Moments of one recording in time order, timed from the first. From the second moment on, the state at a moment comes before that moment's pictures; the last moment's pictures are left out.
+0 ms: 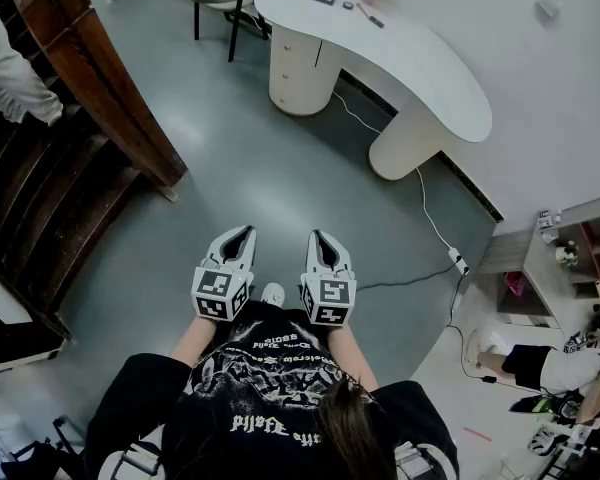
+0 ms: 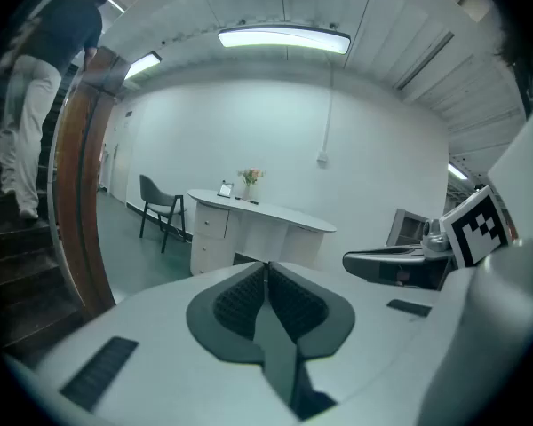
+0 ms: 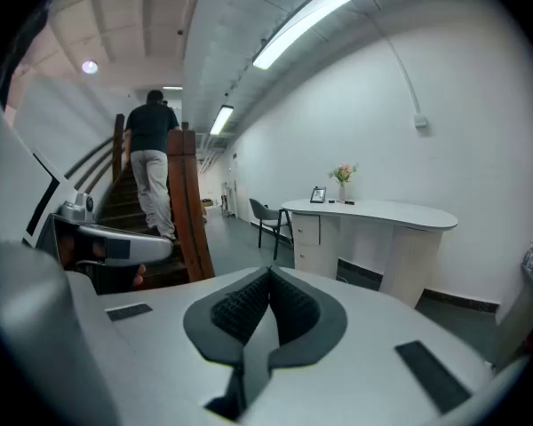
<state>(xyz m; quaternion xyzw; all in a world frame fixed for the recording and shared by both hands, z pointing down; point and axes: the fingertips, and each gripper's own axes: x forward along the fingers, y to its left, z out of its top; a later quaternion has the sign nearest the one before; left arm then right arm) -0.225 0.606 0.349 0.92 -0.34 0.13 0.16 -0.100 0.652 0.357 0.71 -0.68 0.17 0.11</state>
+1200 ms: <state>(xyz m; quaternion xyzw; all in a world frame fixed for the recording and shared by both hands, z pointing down) -0.204 0.533 0.368 0.92 -0.34 0.13 0.17 -0.065 0.580 0.374 0.72 -0.66 0.19 0.10</state>
